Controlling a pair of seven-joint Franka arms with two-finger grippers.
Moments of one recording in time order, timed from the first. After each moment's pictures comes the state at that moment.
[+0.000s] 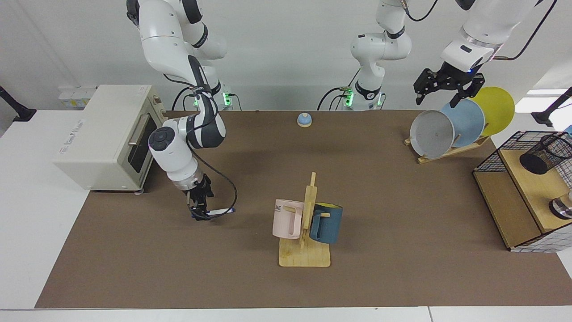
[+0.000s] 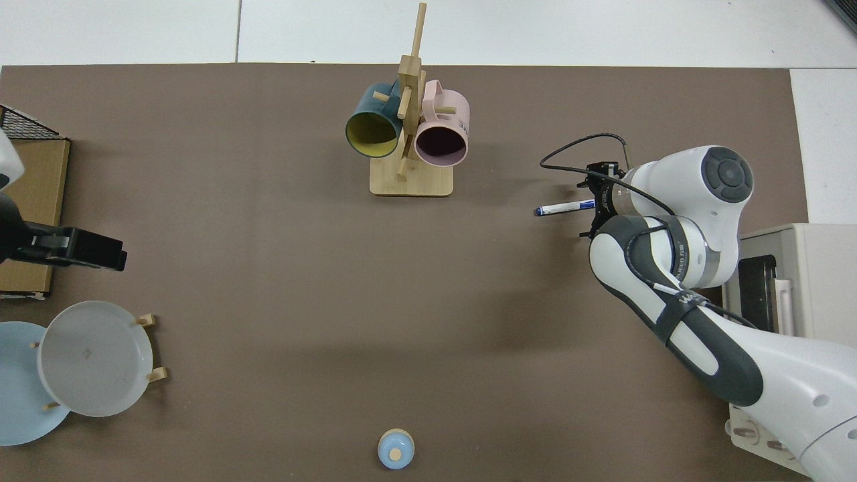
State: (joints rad) left arm -0.06 -0.03 -0.01 -1.50 -0.02 1.42 0.07; right arm -0.06 0.42 0.18 -1.91 0.10 2.43 1.57
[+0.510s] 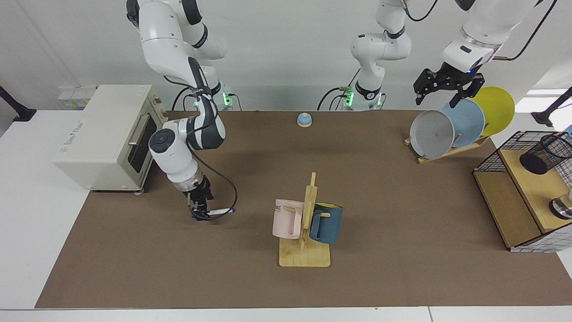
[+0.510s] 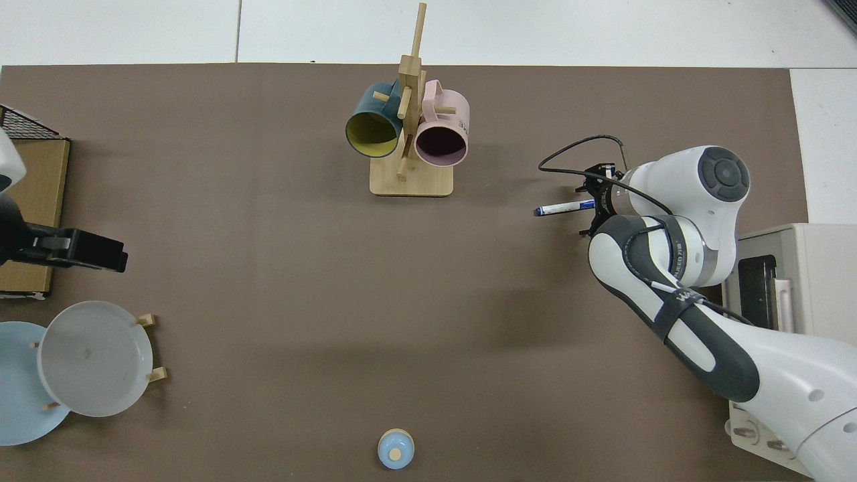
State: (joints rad) left arm -0.06 -0.03 -0.01 -1.50 -0.02 1.42 0.07; right arm -0.06 0.43 0.18 -1.90 0.08 2.43 1.55
